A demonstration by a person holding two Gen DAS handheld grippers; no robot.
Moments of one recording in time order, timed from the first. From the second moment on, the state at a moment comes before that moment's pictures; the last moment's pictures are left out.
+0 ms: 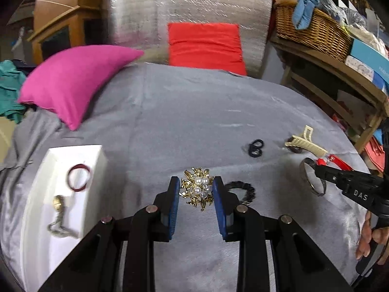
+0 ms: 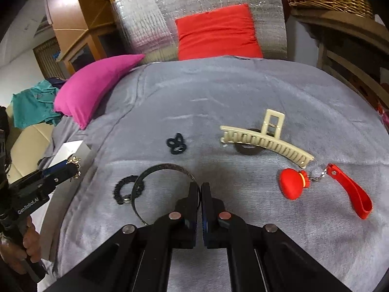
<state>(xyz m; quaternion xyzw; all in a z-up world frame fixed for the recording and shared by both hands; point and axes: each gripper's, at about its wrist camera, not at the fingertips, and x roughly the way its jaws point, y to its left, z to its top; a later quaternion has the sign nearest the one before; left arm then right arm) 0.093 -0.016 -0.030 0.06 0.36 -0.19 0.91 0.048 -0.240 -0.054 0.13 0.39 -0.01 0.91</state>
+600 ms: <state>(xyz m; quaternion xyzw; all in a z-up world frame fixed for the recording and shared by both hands) 0.050 0.112 -0.007 0.02 0.34 -0.07 0.94 0.061 -0.103 -0.028 0.07 0.37 0.08 0.92</state>
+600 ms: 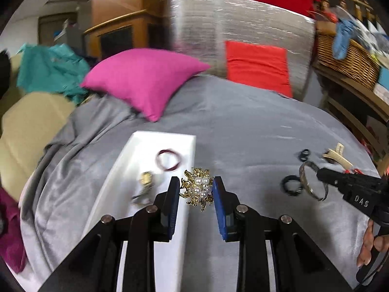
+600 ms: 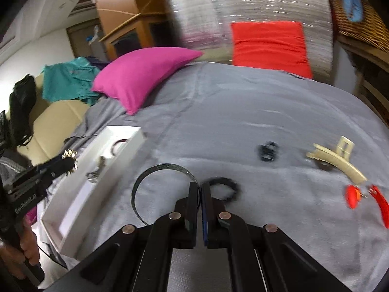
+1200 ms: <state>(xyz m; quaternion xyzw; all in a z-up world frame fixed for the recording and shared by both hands) 0.110 0.199 -0.079 -0.09 0.47 0.01 0.88 0.177 0.062 -0.038 0.02 0.40 0.16 0.90</state>
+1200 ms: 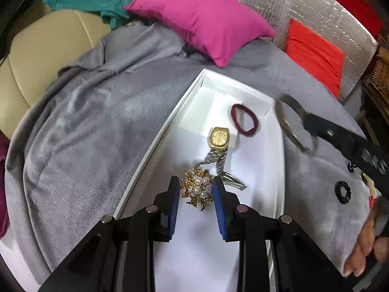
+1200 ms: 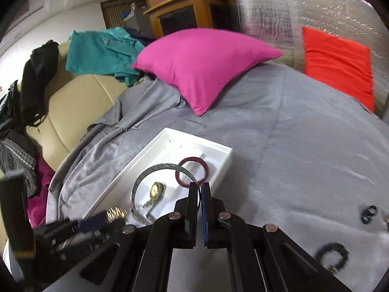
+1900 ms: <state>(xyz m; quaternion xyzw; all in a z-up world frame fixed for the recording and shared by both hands) 0.115 0.206 -0.088 -0.10 0.49 0.02 0.87 0.254 0.130 -0.076 0.00 0.44 0.16 0.88</state>
